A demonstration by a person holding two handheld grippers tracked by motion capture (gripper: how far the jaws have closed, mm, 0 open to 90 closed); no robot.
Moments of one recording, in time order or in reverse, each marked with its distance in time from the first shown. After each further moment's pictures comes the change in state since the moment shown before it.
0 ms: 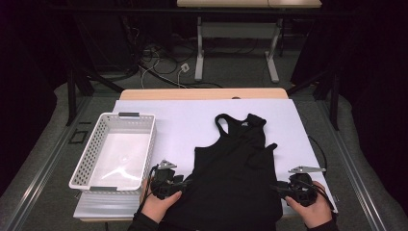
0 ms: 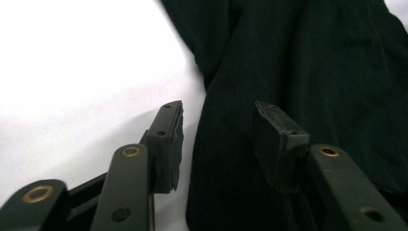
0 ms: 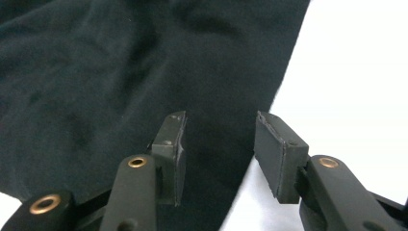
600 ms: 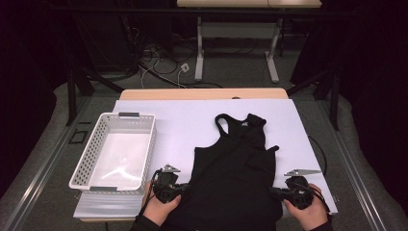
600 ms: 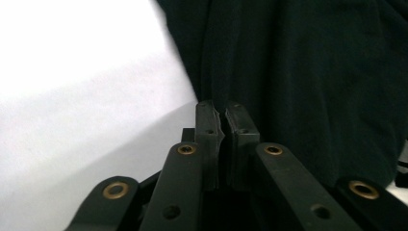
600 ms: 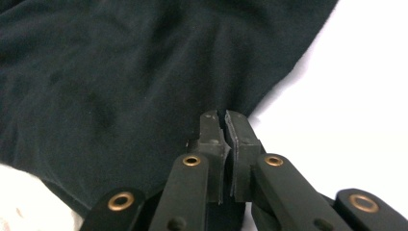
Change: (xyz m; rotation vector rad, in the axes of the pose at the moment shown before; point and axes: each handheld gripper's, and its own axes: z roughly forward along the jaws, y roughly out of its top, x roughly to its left) left arm -0.009 -0.007 0.000 0.091 -0.034 0.002; right arm 0.011 -0.004 0.003 0.053 0.047 -0.009
